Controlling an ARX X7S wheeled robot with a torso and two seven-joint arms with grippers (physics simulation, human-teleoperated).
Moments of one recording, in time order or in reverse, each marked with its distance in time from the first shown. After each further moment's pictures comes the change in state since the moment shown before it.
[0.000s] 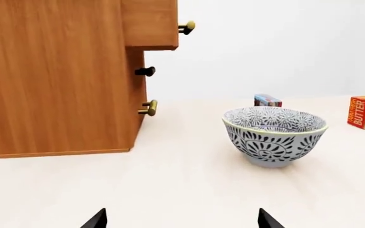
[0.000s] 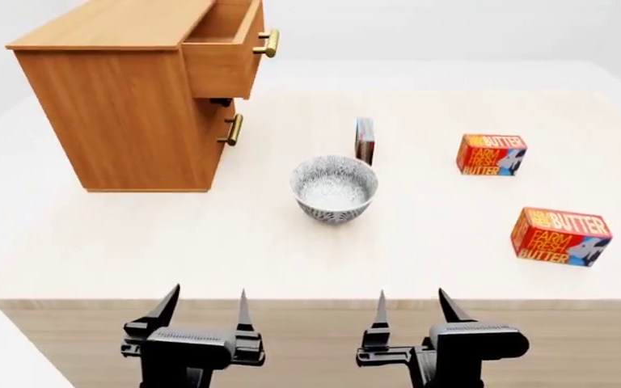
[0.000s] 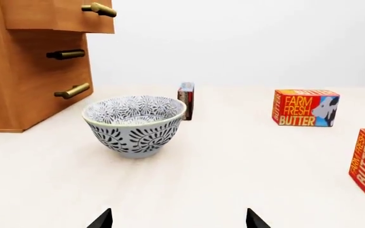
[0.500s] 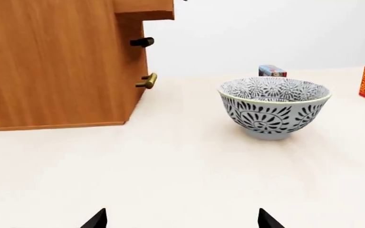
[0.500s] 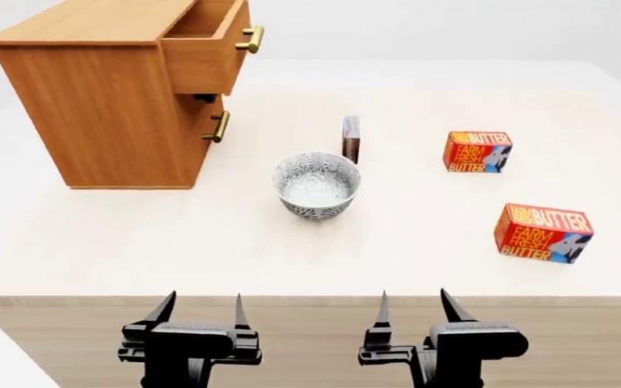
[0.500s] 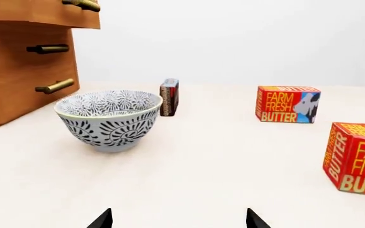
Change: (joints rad) left arm 0.002 0.029 -0.043 0.060 0.043 -0.171 -0.008; right arm 0.011 -0.028 0.038 0.047 -0.035 -0.030 -0.031
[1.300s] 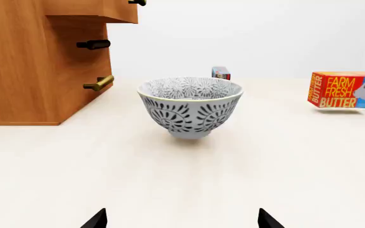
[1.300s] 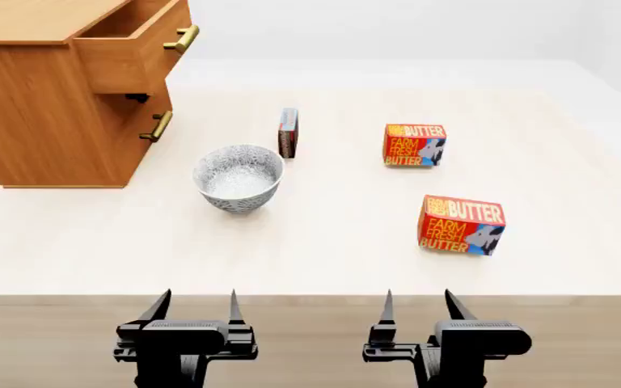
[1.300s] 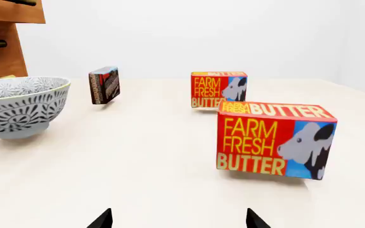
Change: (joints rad) left arm 0.002 0.077 -0.102 0.017 0.031 -0.009 0.080; right arm 0.011 -0.075 0.102 0.018 -0.060 0.021 -0.079
